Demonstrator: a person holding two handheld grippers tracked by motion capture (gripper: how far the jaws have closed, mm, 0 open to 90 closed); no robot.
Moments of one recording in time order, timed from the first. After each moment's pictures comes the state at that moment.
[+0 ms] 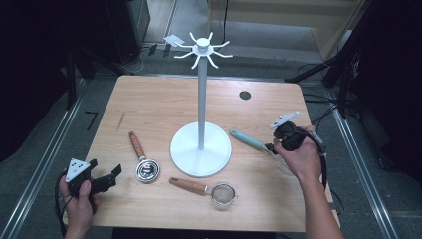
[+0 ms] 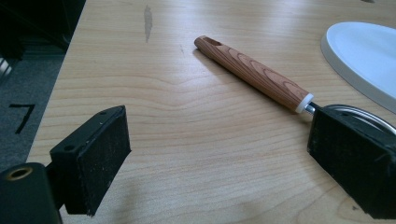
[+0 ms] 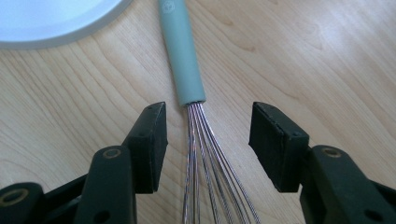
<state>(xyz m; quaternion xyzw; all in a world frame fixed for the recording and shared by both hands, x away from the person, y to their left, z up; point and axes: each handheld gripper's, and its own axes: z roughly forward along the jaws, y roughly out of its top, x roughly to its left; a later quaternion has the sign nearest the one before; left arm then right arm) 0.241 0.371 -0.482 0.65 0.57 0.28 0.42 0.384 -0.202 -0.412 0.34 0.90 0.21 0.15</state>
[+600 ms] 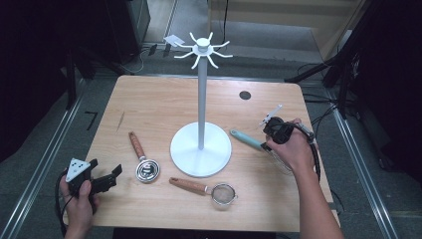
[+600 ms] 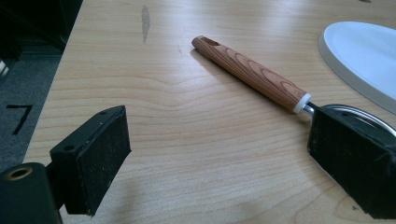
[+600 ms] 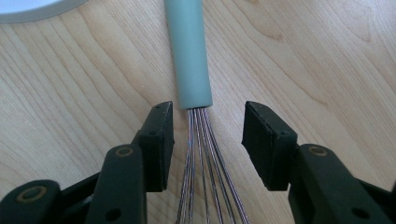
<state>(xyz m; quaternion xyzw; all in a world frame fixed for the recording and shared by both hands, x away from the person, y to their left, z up) 0.241 0.371 -0.482 0.65 0.57 0.28 0.42 0.416 -0.183 -0.427 0.32 0.93 0.14 0.09</state>
